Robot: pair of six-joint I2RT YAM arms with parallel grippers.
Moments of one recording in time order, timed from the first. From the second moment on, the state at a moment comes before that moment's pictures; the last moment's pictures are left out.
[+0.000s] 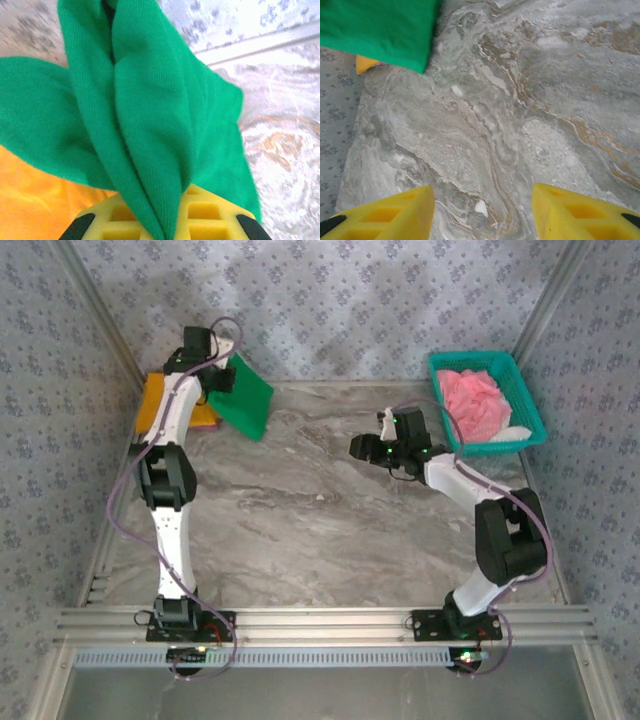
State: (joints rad) left arm -0.06 2.35 2.42 -0.86 0.11 0.20; right arm 0.33 1.60 1.04 -0.13 -0.43 0.53
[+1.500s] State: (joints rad) left arm 0.34 2.67 2.79 -0.84 0.10 0.27; right arm 0.31 1.29 0.96 -0.35 -0.30 0.47
